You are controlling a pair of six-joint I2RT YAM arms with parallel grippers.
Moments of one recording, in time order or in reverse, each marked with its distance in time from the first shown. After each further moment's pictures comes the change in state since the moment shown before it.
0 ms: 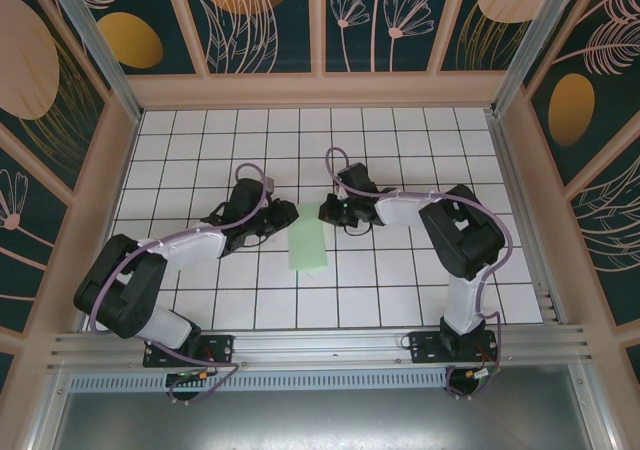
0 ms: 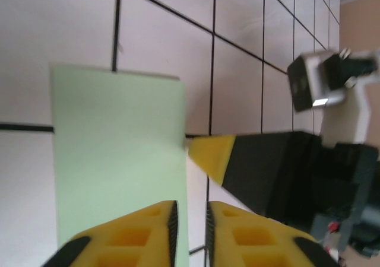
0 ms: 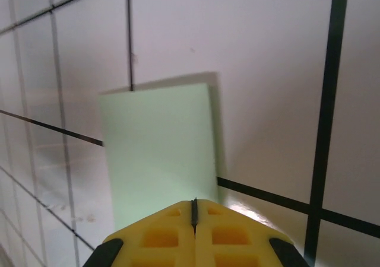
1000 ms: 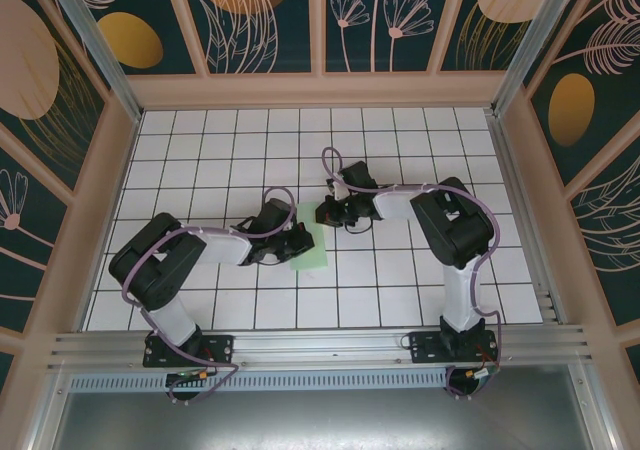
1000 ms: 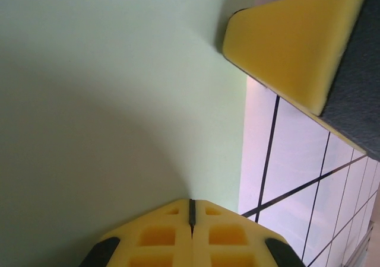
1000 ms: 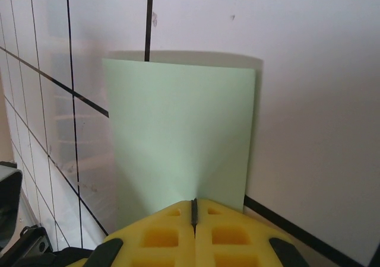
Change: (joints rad) left arm -0.136 0.219 0.000 0.050 0.011 -0.095; right arm -0.033 0.118 0.056 0.005 -0.206 -0.130
